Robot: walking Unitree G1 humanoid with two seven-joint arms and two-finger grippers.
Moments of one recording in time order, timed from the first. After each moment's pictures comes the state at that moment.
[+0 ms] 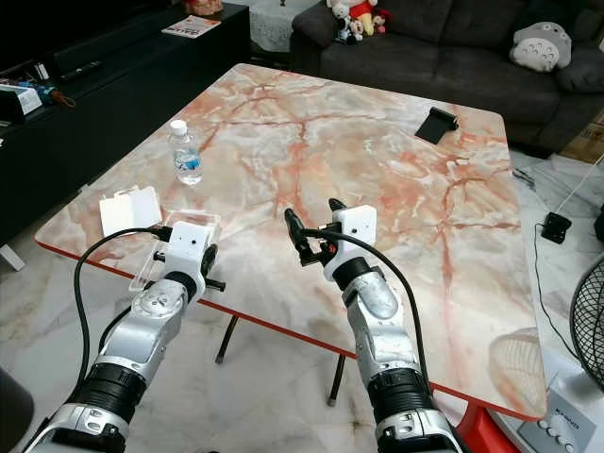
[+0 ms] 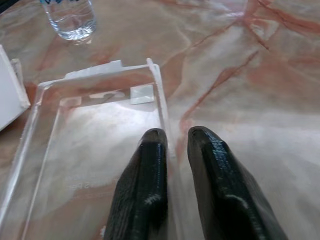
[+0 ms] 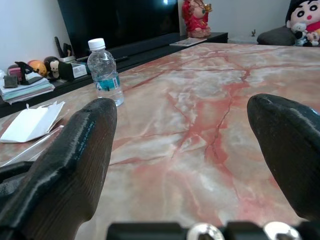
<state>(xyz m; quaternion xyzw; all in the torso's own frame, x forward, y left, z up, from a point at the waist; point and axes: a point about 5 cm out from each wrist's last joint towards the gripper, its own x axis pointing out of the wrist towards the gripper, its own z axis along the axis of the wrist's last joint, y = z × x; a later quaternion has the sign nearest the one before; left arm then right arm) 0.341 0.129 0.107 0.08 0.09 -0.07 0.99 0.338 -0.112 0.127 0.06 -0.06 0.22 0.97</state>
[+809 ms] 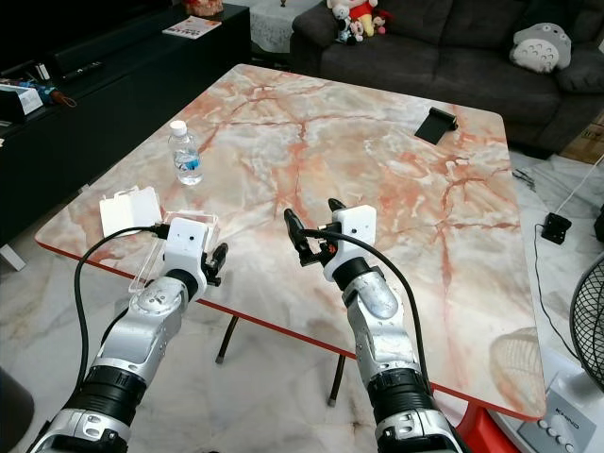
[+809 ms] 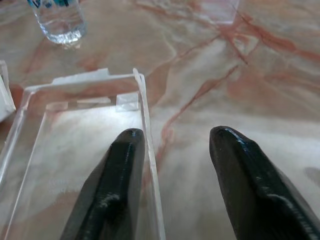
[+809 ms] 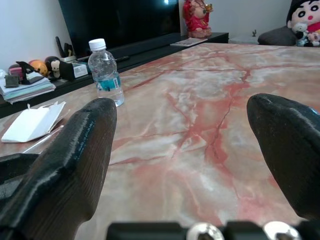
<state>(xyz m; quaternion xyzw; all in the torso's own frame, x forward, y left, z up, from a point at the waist) 0.338 0.125 0.115 0.05 0.09 -0.09 0.99 0.338 -0.112 0.127 0.06 -0.06 0.22 0.97</state>
